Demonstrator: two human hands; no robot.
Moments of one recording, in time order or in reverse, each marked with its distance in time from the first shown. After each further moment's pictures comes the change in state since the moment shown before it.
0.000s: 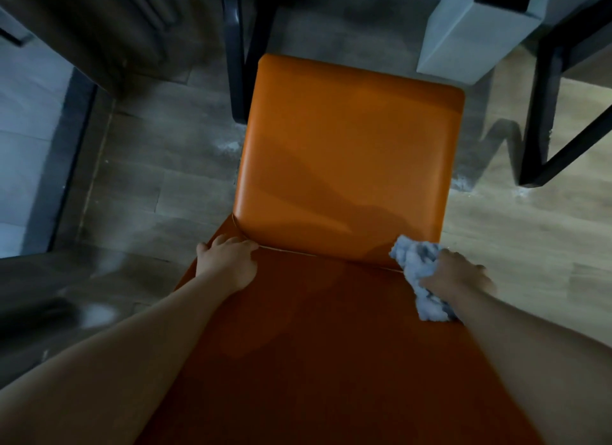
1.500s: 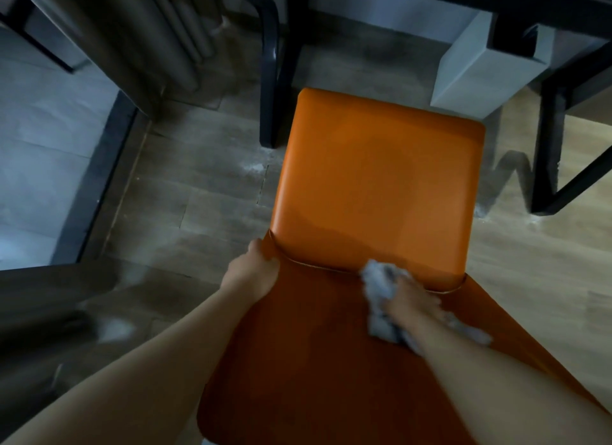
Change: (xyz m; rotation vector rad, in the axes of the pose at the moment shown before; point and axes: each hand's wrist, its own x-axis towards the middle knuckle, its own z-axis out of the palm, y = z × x) left_hand -0.027 -0.036 -0.019 -0.715 0.038 -0.225; right_hand -0.080 -0.091 0.027 0.369 -0.147 -0.109
